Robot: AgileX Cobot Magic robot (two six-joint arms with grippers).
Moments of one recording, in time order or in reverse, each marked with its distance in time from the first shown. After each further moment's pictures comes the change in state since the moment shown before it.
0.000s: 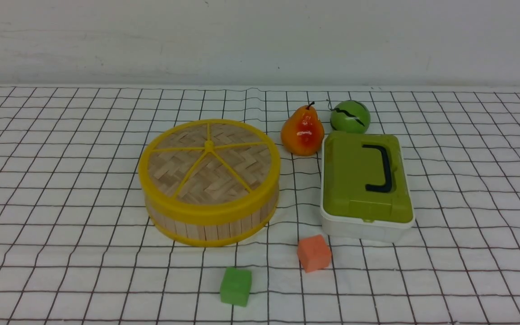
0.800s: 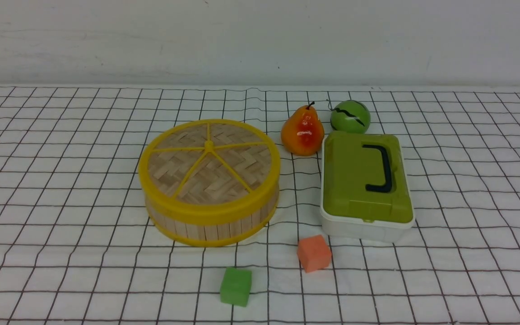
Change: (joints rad) right arm 0.000 0.000 0.000 0.000 0.000 0.000; left arm 0.000 0.000 0.000 -0.016 0.000 0.000
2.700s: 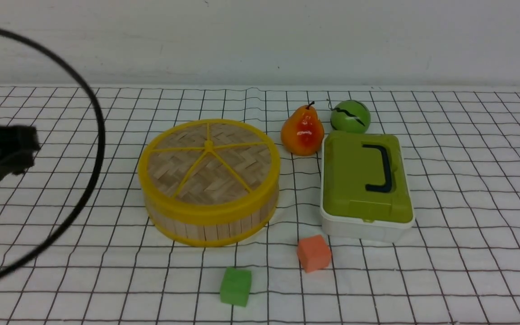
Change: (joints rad) right arm 0.000 0.000 0.000 0.000 0.000 0.000; left arm 0.000 1.042 -0.972 -0.136 0.255 -0.084
